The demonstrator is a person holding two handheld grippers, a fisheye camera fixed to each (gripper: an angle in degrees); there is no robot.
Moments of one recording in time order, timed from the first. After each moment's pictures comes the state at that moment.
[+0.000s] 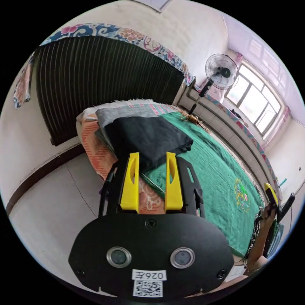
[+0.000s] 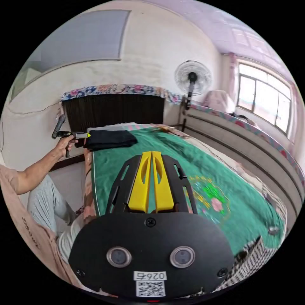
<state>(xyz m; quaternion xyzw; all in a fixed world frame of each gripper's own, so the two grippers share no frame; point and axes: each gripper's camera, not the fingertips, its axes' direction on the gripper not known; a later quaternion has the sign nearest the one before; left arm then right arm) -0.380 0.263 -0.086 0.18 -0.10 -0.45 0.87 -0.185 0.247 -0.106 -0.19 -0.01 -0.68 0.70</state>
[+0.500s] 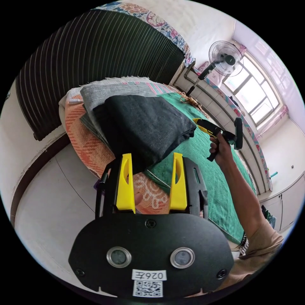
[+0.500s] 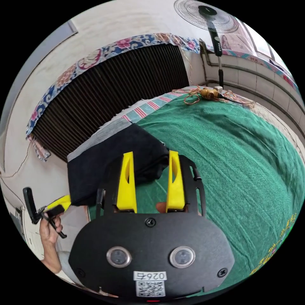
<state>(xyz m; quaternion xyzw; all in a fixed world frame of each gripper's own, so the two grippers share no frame) -0.417 0.284 -0.093 0.11 -0.02 -0.43 0.90 -0.261 0.337 0.278 -0.38 0.03 -0.52 0.76</state>
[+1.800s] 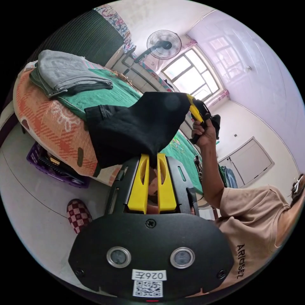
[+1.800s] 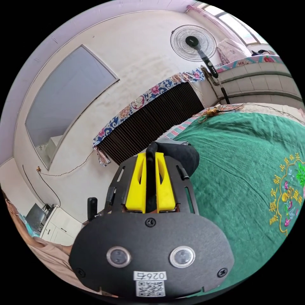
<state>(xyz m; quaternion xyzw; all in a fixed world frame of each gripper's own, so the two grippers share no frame) -0.230 0.399 -0.161 0.20 0.24 -0.29 0.90 -0.177 0.133 -0.055 -0.35 -0.18 -0.42 0.82</state>
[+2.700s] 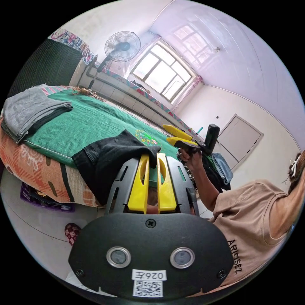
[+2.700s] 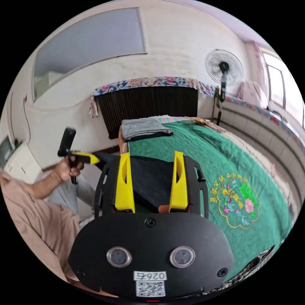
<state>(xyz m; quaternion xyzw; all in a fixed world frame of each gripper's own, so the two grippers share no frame) -0.137 0.340 -0.215 0.25 0.26 -0.16 0.92 -0.143 0.223 -0.218 -0.29 -0.09 -0.69 0.66</state>
